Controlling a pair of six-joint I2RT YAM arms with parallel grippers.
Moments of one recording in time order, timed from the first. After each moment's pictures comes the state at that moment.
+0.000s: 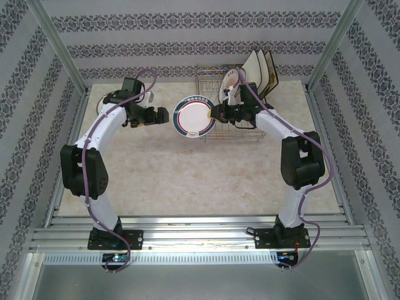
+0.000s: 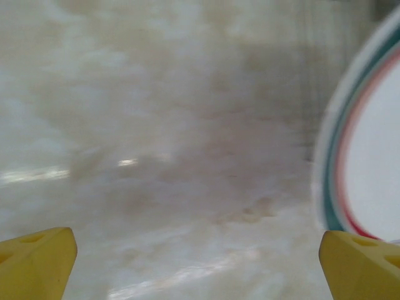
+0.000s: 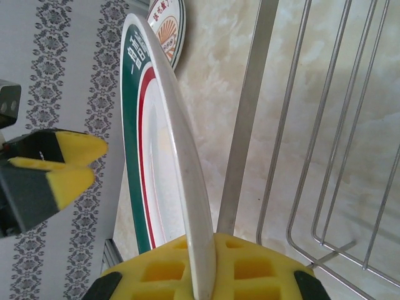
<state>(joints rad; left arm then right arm) -0.13 1.79 1.58 -0.85 0.34 -0.24 0.26 1.92 1.45 -0.25 -0.83 0.62</state>
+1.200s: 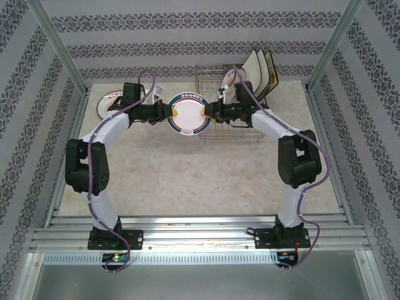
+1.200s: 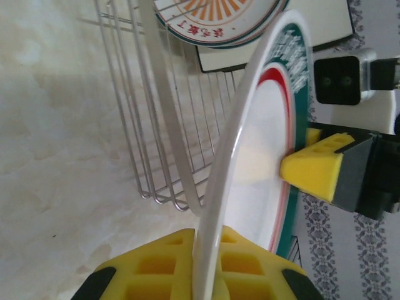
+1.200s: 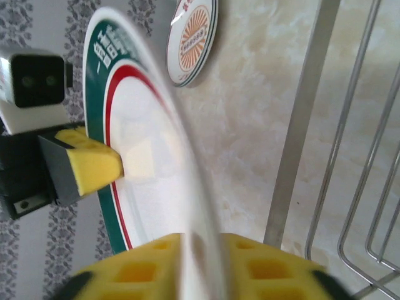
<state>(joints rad) -0.12 1.84 1.44 -0.36 0.85 -0.51 0.30 1.94 1.48 -0.20 -0.89 0.69</state>
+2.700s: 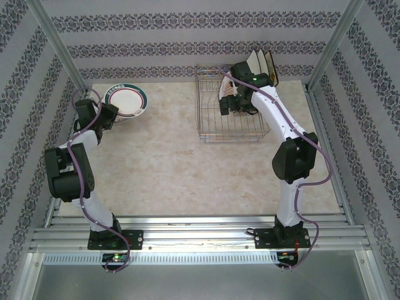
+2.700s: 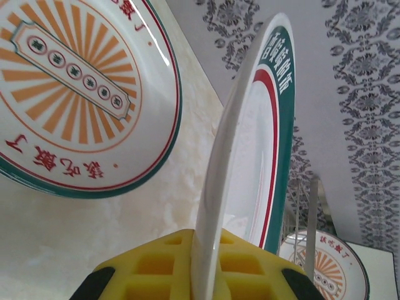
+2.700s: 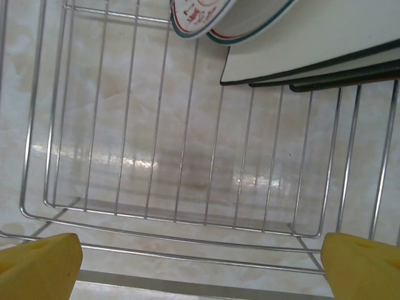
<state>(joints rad) 0.30 1.76 1.07 0.21 0.43 -0.95 0.32 2.03 2.06 -1.18 0.09 0.18</state>
